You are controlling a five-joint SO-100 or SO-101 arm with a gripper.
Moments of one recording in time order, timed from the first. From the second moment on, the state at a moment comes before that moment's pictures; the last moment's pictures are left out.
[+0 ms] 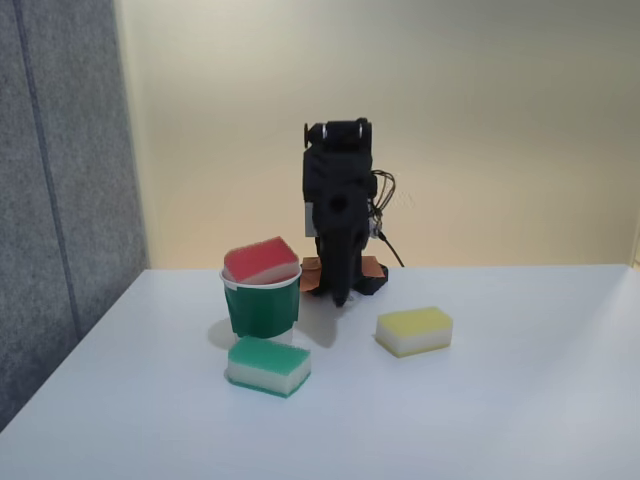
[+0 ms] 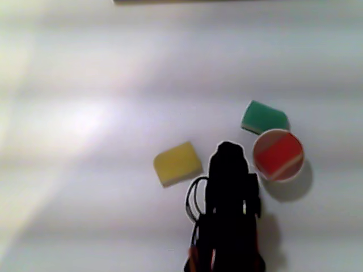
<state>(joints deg) 8.0 186.0 173.1 64.1 1.1</state>
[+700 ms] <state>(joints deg) 8.7 186.8 177.1 73.0 0.0</state>
